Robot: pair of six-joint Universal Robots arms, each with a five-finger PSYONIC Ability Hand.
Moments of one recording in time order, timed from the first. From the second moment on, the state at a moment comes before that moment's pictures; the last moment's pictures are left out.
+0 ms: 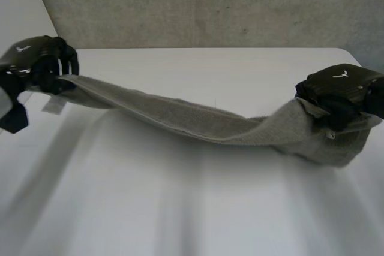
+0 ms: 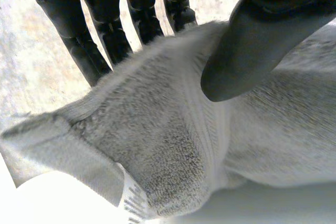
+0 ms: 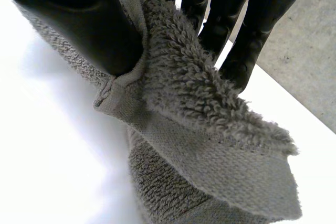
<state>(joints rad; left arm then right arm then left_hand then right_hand) 4.76 -1.59 -1.65 3.17 -1.06 3.13 1.67 -1.45 1.31 0.73 1.08 2.51 1.34 1.36 1.38 1.36 1.20 1.31 1.30 1.30 1.34 1.14</state>
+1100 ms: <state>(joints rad) 4.71 -1.81 -1.77 3.21 -1.12 3.55 1.54 -1.24 1.74 0.14 1.09 2.63 0.67 0.67 0.67 0.67 0.49 1.34 1.31 1.31 1.34 1.16</state>
